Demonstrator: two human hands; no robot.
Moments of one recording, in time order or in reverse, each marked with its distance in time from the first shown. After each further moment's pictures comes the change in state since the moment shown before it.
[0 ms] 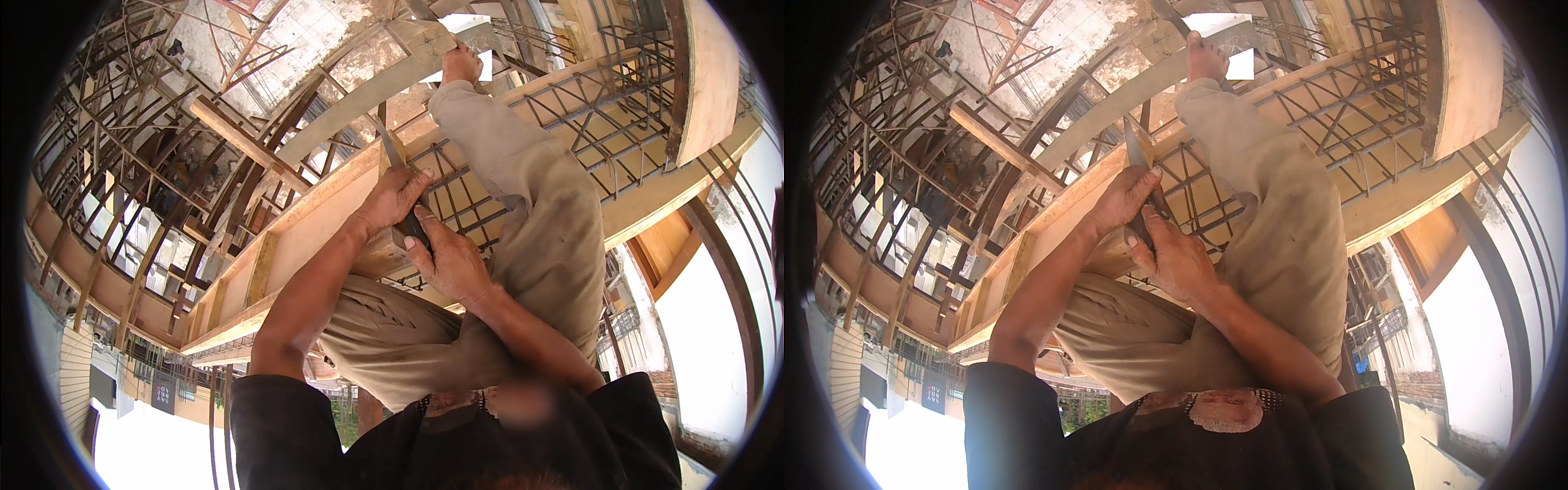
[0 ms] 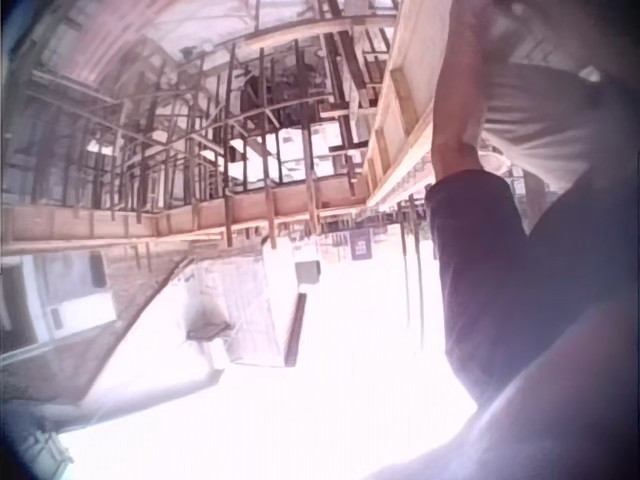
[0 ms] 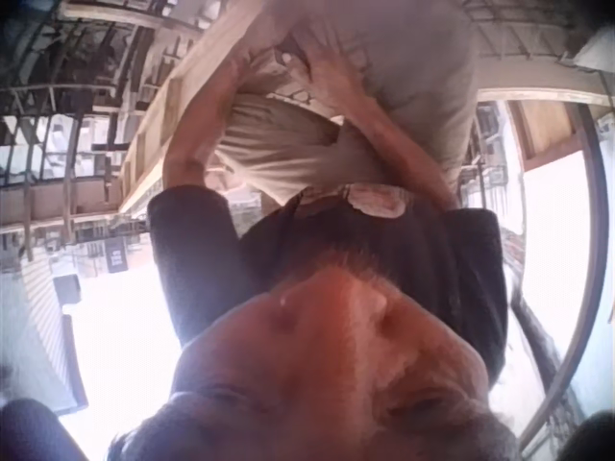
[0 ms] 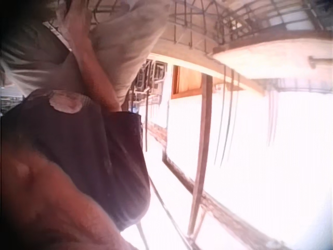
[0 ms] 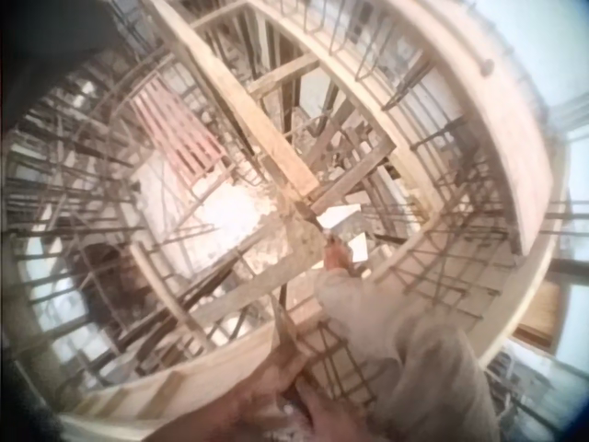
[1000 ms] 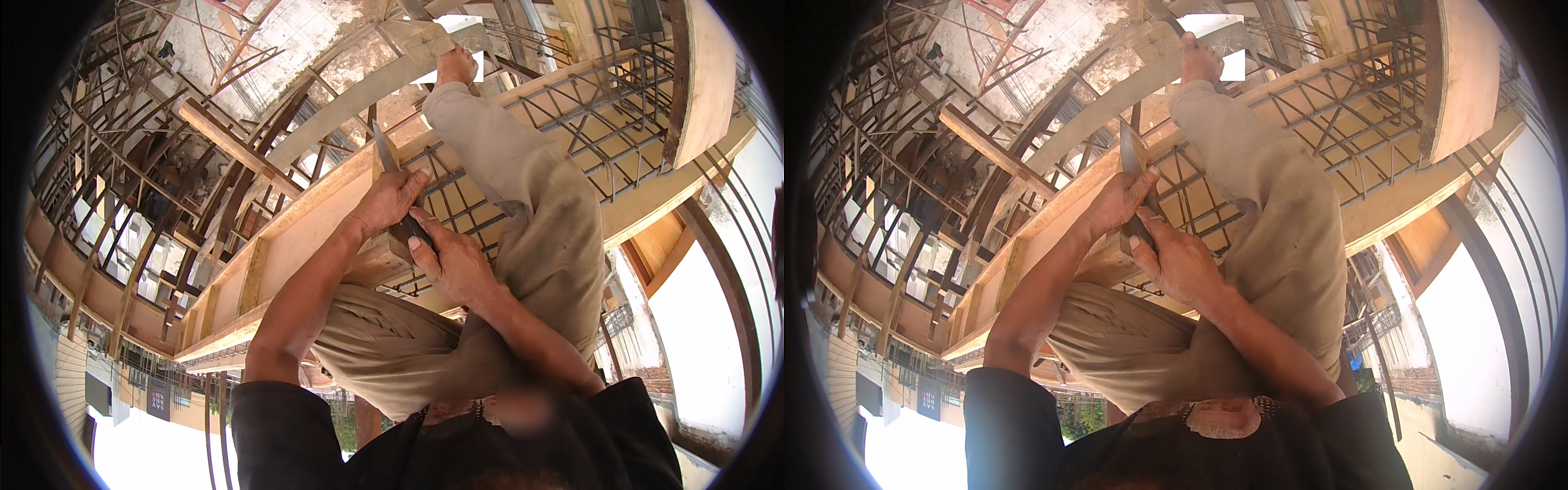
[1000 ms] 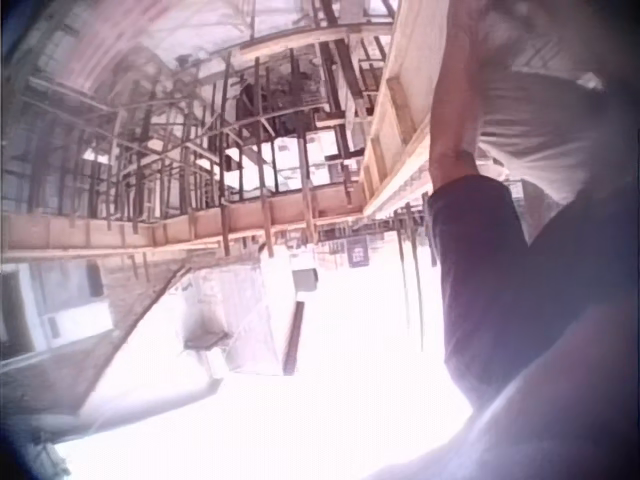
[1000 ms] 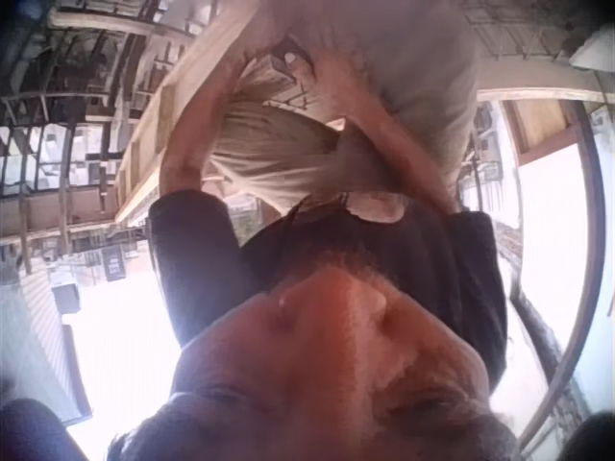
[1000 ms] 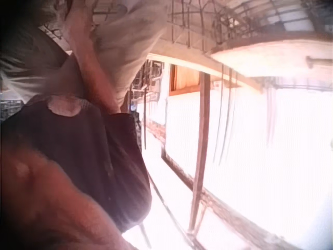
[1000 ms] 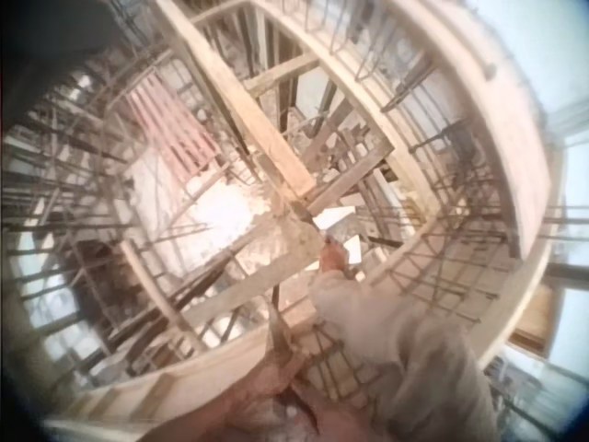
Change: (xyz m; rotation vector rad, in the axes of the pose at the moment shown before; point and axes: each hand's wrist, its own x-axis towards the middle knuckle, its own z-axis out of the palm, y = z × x) left_hand 0.004 -0.004 0.000 -0.011 -0.053 -0.203; right_hand 0.005 0.001 -0.010 0.031 -0.096 0.053
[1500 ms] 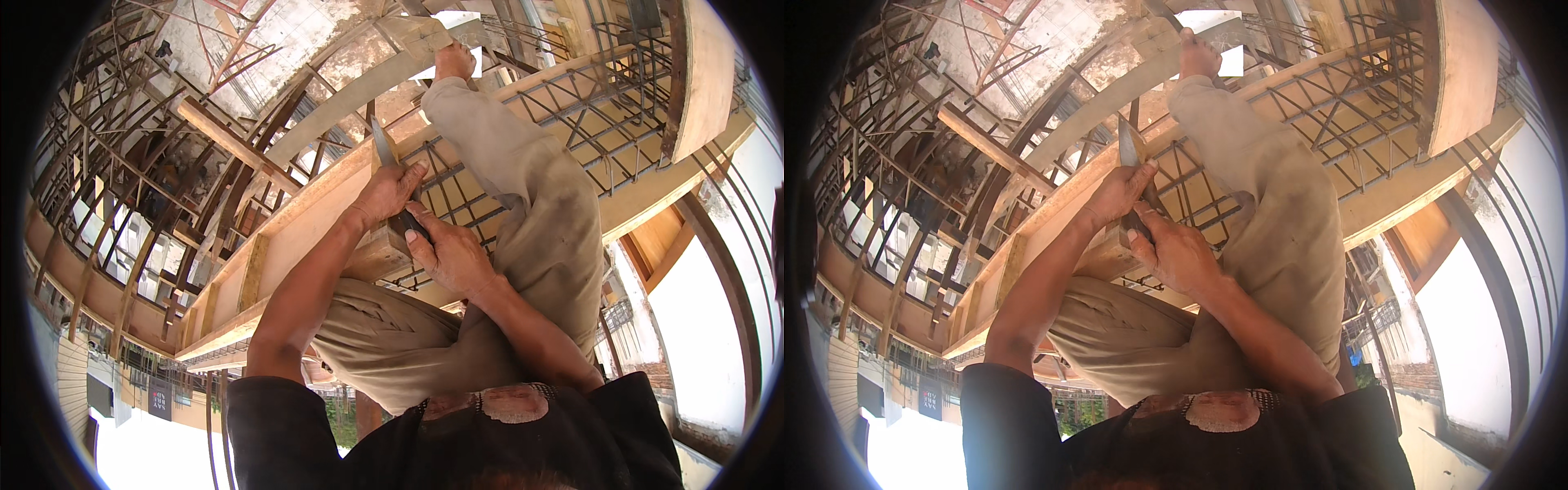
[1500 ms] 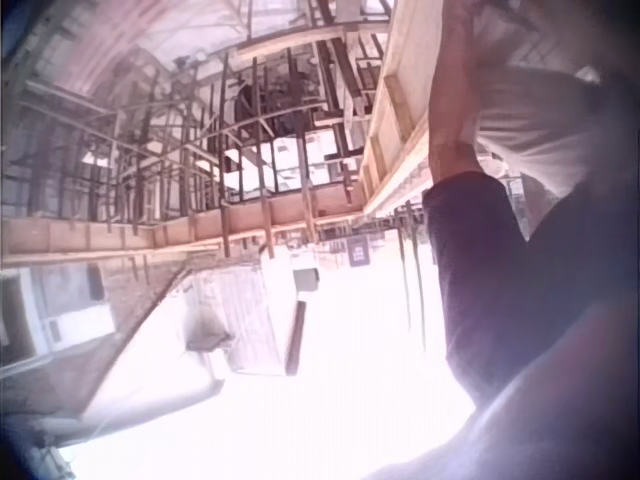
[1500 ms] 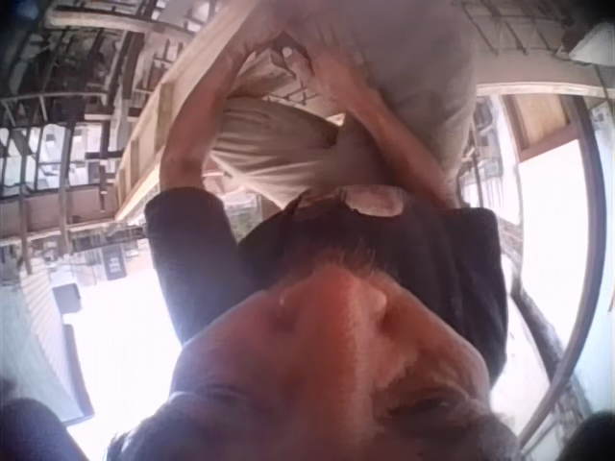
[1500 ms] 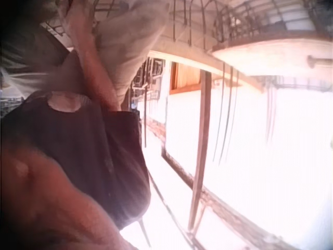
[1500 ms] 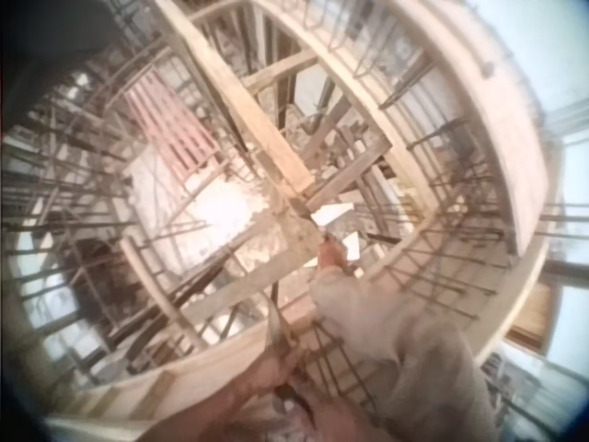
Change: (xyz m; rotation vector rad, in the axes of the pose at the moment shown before) left_hand 0.001 0.011 -0.006 0.050 -0.051 -0.114; right_hand 0.012 -0.007 -0.010 0.008 -0.015 0.000
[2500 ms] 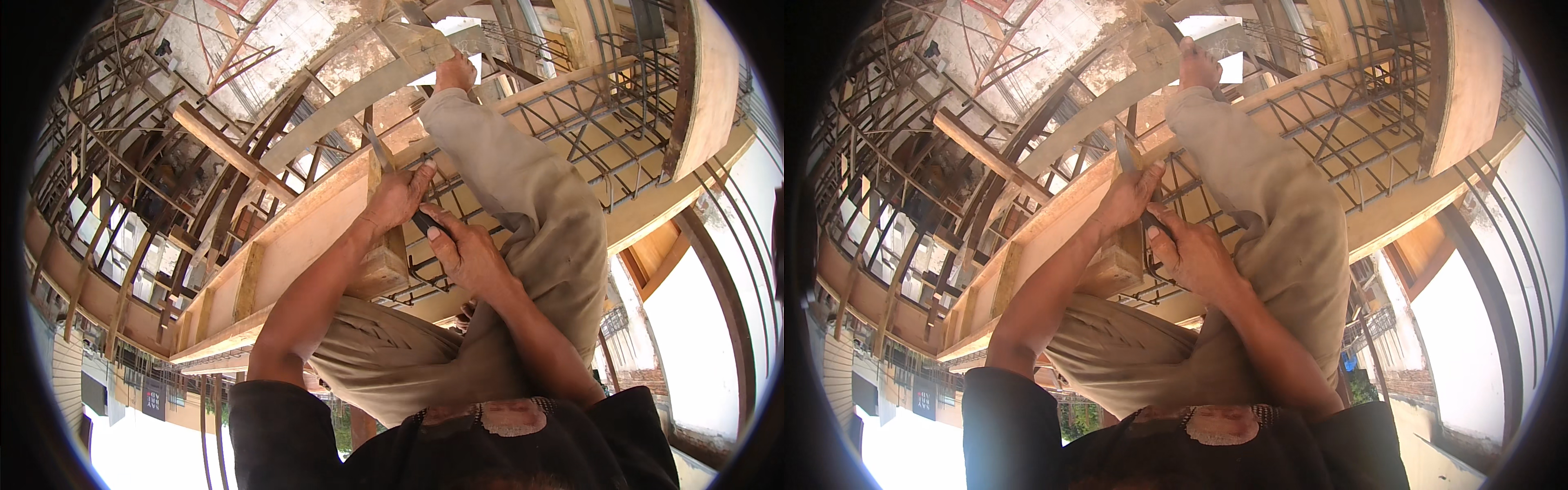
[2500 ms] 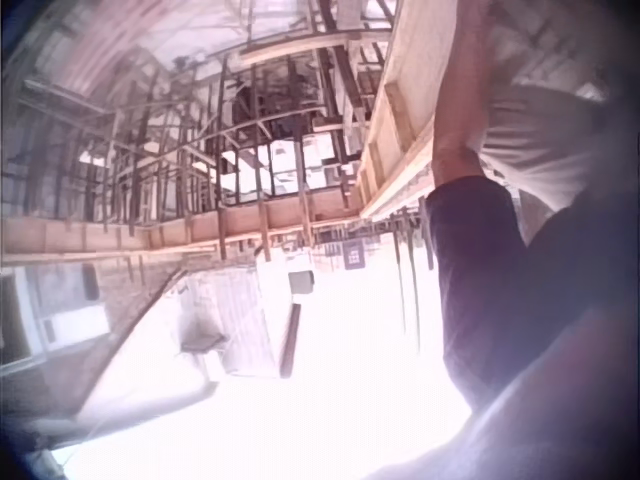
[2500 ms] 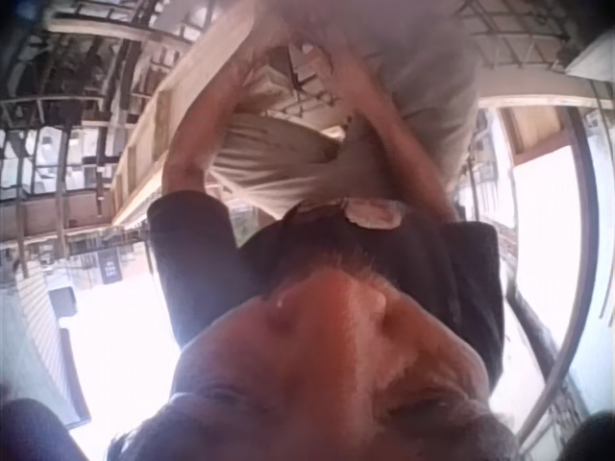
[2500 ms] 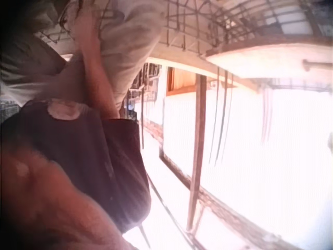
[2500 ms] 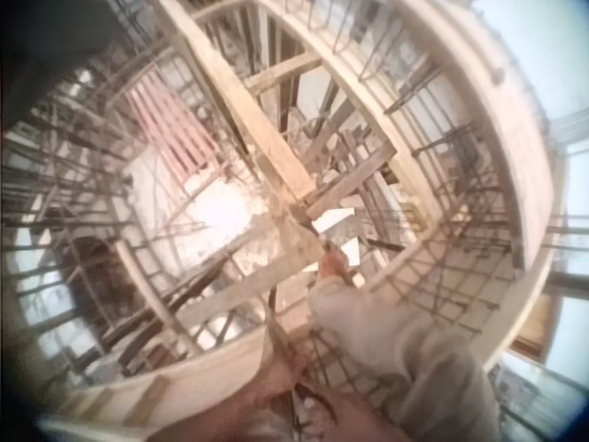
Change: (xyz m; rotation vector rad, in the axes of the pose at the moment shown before) left_hand 0.029 0.002 0.020 -0.077 0.305 0.157; right_hand 0.008 0.014 -0.028 0.066 -0.036 0.069
